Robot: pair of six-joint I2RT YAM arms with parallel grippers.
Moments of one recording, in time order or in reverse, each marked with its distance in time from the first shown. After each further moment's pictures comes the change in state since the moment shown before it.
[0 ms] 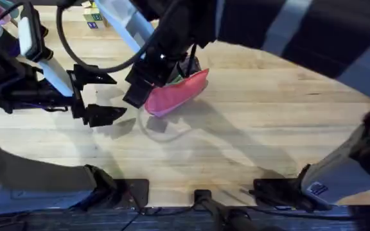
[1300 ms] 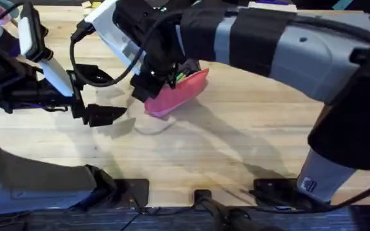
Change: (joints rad) left arm 0.000 0.000 0.000 0.003 0.000 0.000; right arm 0.010 0.168 0.000 0.068 -0.019 0.007
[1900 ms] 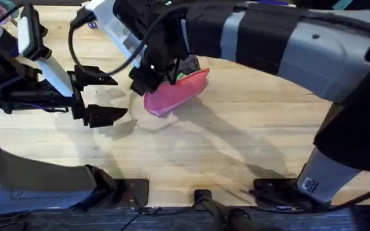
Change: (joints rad) left arm 0.000 0.000 0.000 -0.042 0.010 0.000; right arm -0.015 -0.023 0.000 0.037 0.027 0.069
